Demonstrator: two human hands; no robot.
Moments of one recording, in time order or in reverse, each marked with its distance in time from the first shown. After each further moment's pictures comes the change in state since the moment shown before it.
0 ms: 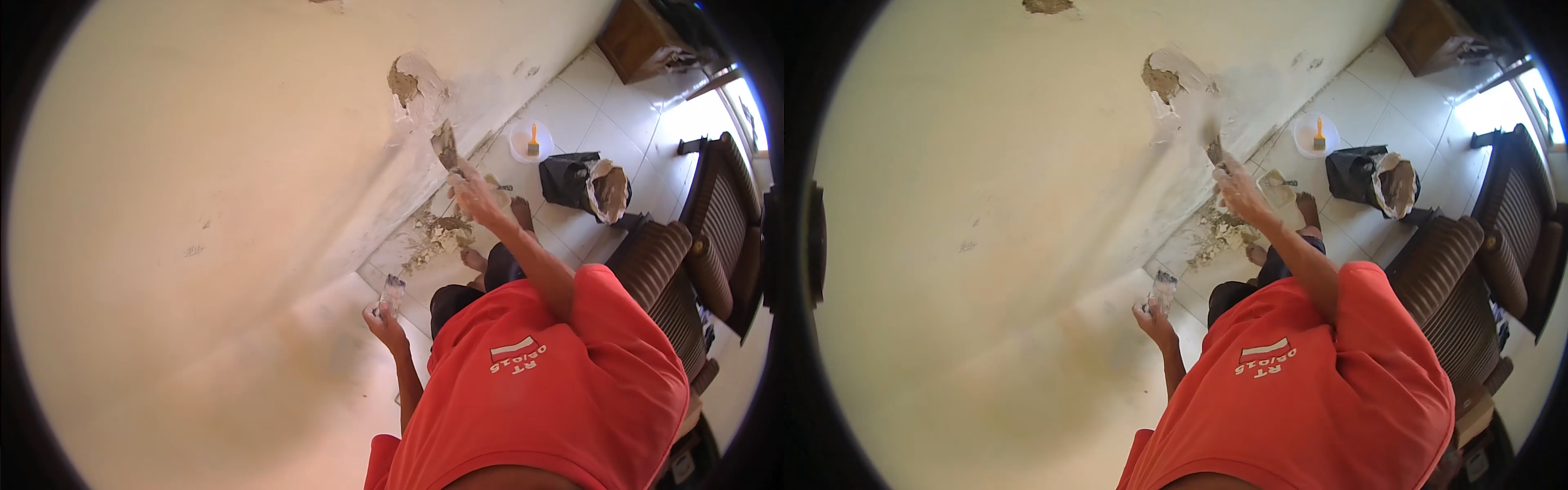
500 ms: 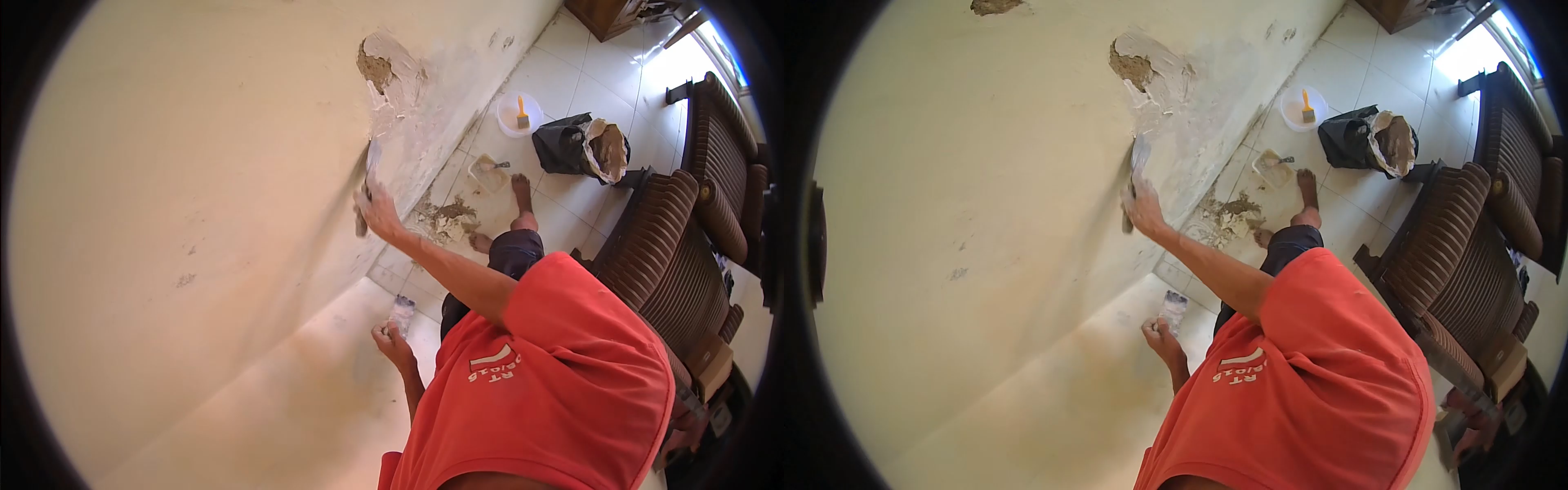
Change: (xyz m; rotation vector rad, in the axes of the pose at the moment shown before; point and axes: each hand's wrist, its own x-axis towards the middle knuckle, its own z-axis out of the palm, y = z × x) left_hand 0.008 -0.053 -0.057 0.060 -0.197 -0.011; right_hand 0.063 0.083 0.210 -0.156 0.393 -0.522
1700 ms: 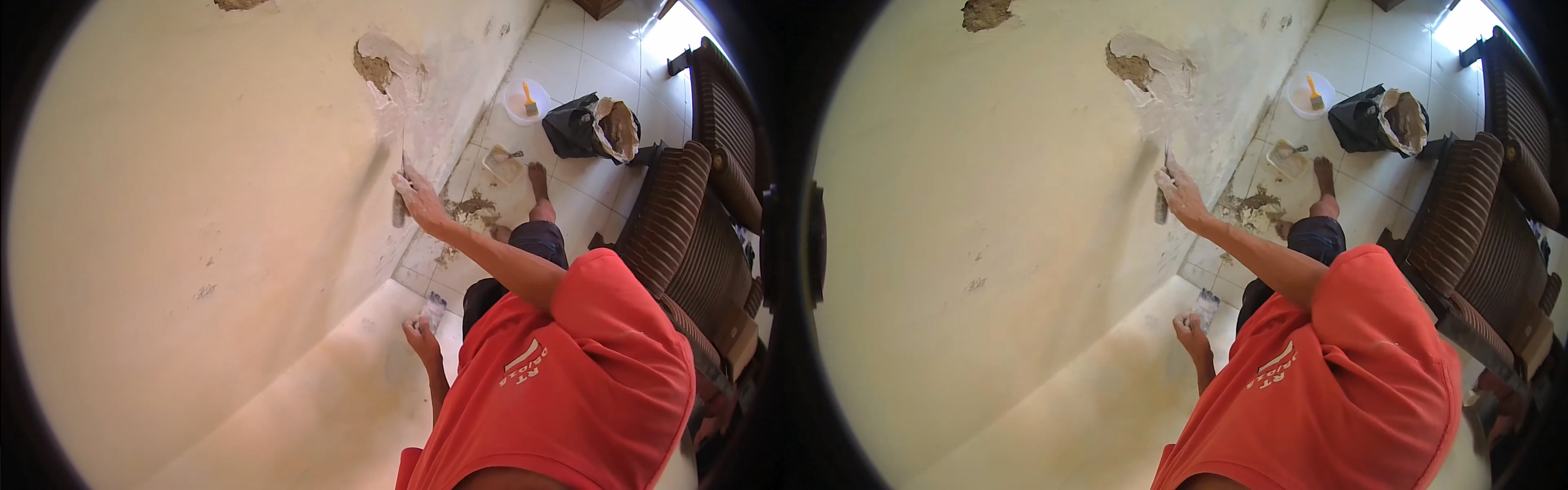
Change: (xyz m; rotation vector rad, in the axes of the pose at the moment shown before) left_hand 0.008 -0.018 0.001 0.017 -0.151 0.055; right_hand 0.005 -0.043 -0.071 0.350 -0.009 0.250
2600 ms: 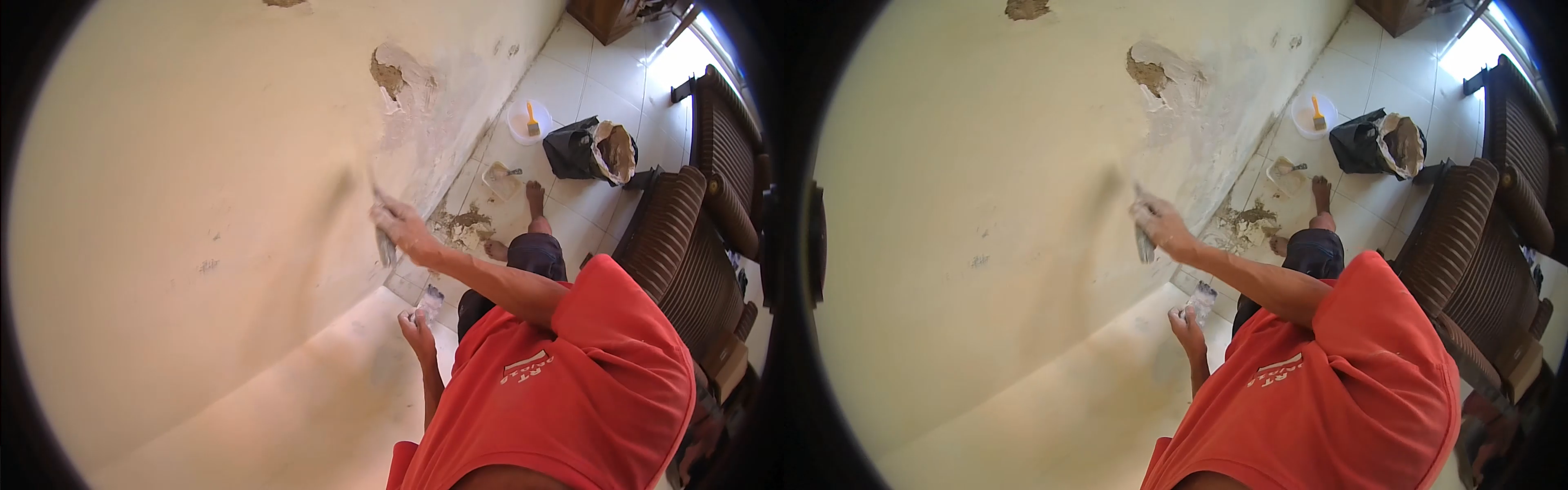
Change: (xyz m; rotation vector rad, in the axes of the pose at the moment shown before) left_hand -0.003 0.019 0.020 0.040 0.028 0.062; right_hand -0.055 -0.059 0.018 0.221 -0.240 0.049
